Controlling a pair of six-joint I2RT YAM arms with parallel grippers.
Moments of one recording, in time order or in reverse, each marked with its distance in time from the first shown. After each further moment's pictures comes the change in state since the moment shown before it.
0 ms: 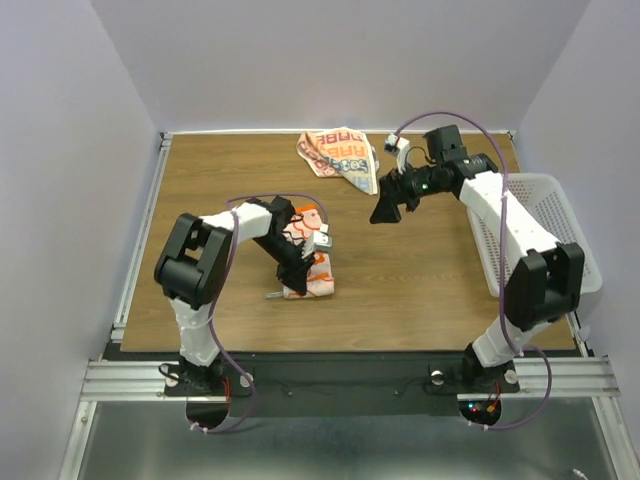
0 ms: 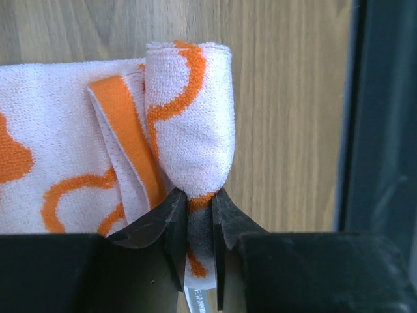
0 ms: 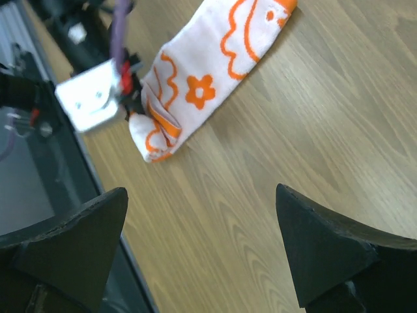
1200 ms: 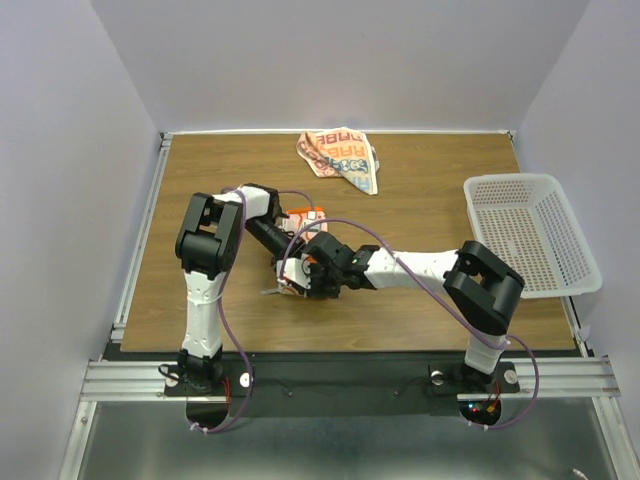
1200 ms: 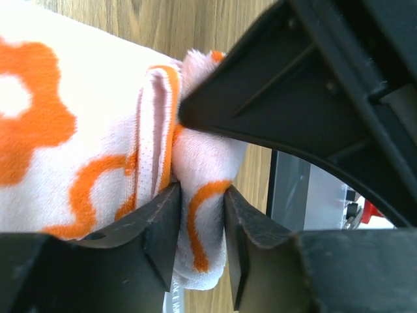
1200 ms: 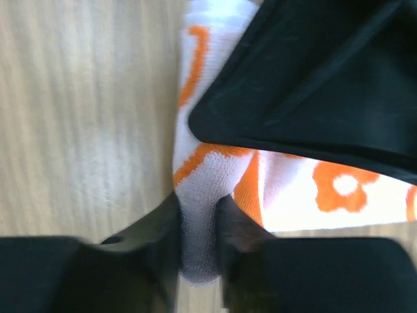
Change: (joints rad) left arm 0.152 0.368 0.323 -0.459 0.199 0.103; right arm 0.750 0.127 -0.420 0.547 0.629 -0.315
